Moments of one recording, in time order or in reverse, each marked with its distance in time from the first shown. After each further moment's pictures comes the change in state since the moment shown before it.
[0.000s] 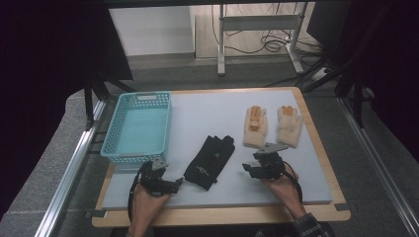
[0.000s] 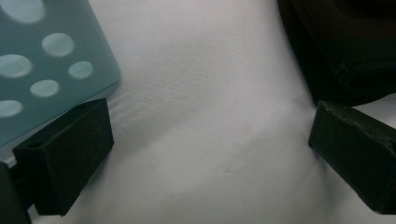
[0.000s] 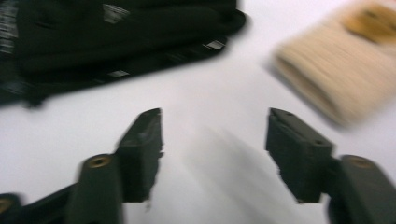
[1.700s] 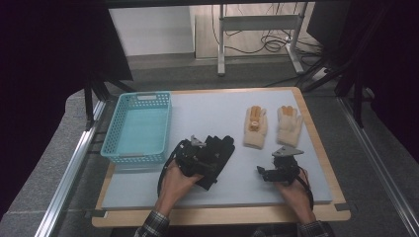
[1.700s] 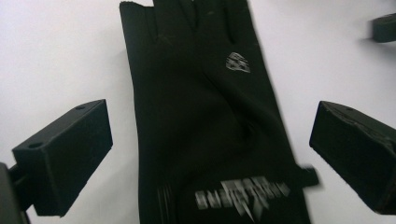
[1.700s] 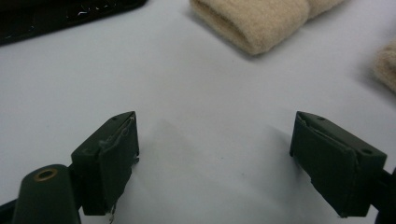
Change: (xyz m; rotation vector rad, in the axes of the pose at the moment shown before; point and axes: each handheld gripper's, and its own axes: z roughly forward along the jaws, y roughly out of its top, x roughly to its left) left arm -0.063 0.109 0.035 0.092 -0.110 0.064; right arm -0.030 -0.034 -0.011 0.022 -0.128 0.071
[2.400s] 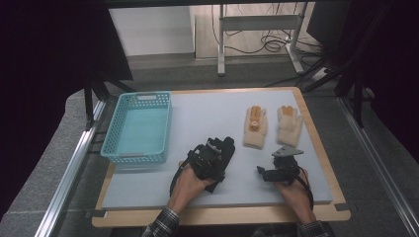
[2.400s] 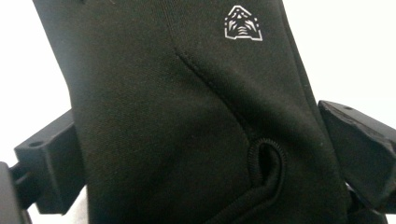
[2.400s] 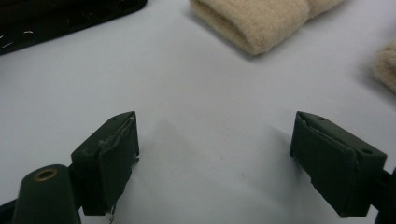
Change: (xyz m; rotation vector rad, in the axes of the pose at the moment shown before) left arm -0.028 0.002 0.039 0.174 0.031 0.044; right arm 0.000 0.000 0.000 -0.001 0.000 0.001
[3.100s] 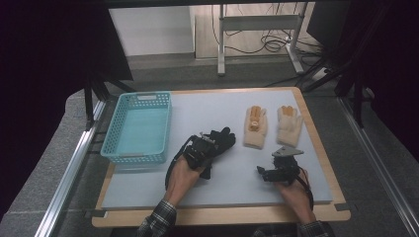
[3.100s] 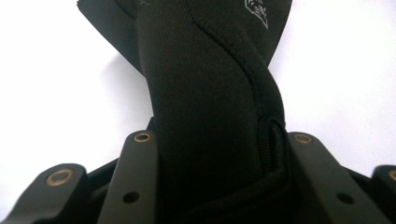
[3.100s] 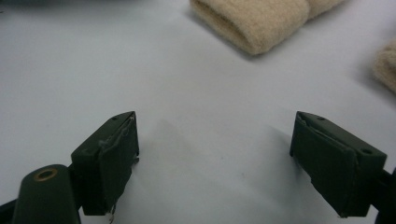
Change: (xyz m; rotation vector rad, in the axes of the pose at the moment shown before) left arm 0.025 0.015 -0.033 -0.072 0.046 0.001; right arm 0.000 0.000 0.000 0.000 -0.002 0.001
